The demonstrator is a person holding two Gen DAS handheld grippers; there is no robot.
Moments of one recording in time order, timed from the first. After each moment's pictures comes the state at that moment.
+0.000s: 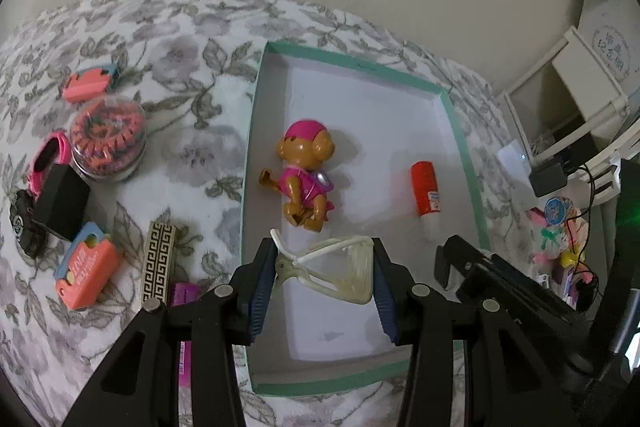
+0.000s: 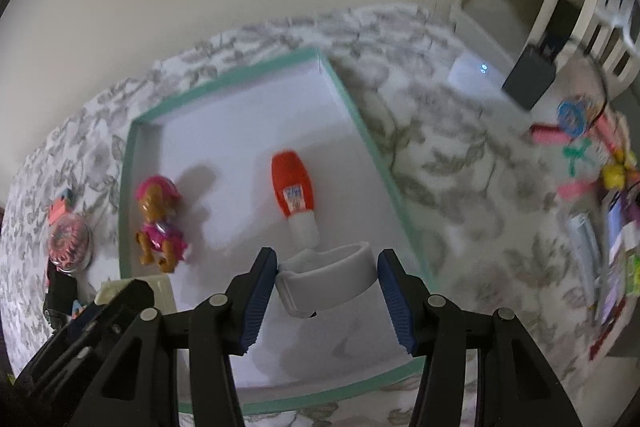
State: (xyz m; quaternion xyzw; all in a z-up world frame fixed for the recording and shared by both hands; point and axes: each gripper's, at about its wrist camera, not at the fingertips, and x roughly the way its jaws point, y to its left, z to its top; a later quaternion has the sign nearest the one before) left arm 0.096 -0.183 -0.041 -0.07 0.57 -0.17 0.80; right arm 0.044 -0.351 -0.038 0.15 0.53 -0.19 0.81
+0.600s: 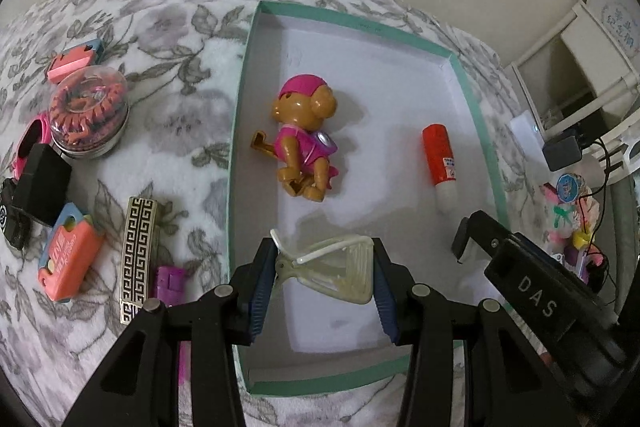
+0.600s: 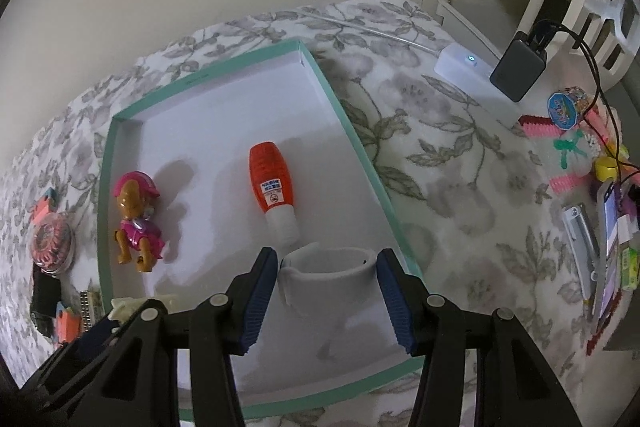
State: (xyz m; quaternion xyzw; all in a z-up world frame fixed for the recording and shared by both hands) left arm 0.094 -0.196 -0.062 -0.04 0.60 -0.17 0.78; right arm 0.041 -0.353 -0.042 0.14 0.53 -0.21 0.81
